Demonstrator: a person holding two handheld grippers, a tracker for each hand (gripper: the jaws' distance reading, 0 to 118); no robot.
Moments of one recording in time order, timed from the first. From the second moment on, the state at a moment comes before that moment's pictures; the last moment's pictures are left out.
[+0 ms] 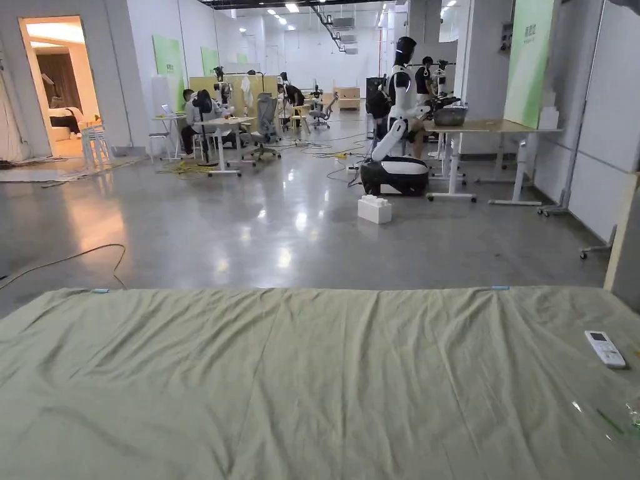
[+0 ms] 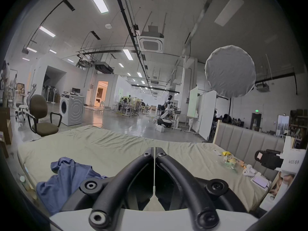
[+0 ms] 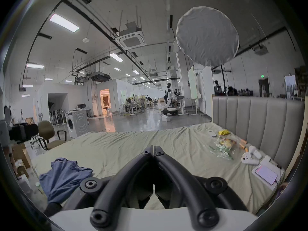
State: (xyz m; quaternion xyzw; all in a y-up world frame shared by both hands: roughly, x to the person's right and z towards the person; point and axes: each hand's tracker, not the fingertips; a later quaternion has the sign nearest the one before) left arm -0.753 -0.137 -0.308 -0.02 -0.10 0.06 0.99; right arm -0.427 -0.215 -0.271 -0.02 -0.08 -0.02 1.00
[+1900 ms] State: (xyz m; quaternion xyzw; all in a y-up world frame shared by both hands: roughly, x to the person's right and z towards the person) left arm -0.950 -0.341 -0.548 -0.41 0.01 0.09 0.91; right arm -0.400 -0.205 -0.275 -0.17 -0.05 -0.05 0.98
